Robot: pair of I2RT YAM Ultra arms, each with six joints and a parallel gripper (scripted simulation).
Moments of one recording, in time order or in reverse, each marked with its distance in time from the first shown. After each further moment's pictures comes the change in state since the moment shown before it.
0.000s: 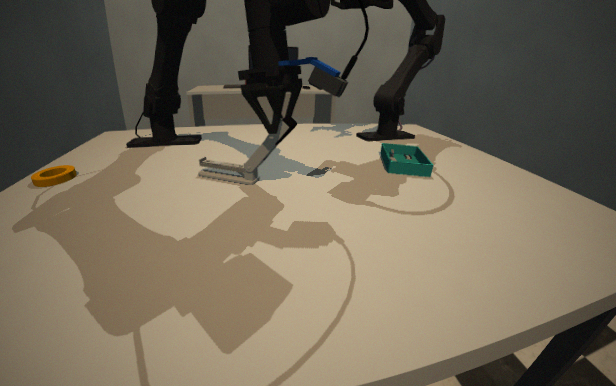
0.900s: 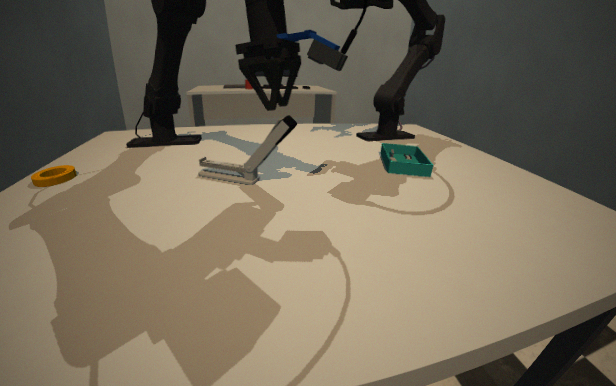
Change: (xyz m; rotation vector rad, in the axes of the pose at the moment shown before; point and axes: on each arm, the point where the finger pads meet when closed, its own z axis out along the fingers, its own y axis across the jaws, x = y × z) left arm 0.000 0.000 0.000 0.000 0.000 0.000; right arm -0.002 0.001 -0.037 0.003 -0.009 -0.005
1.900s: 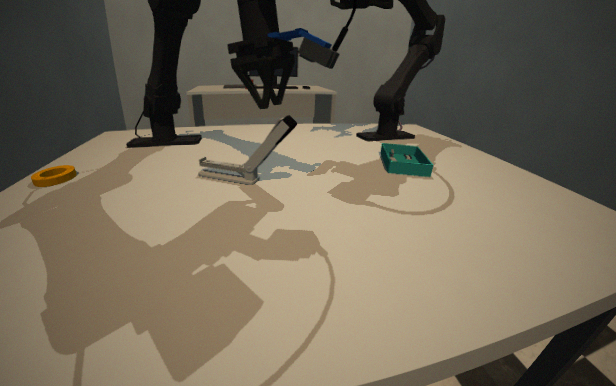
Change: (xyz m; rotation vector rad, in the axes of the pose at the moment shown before) left arm 0.000 0.000 0.000 0.000 0.000 0.000; right arm 0.012 0.001 -0.003 0.006 -0.013 0.030
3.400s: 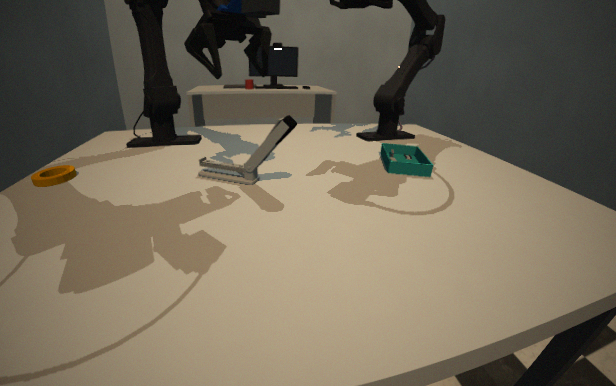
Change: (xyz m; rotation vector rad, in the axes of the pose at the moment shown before) left arm -0.002 -0.001 0.001 0.003 -0.008 0.000; right arm 0.052 0.012 -0.053 0.118 -0.366 0.346
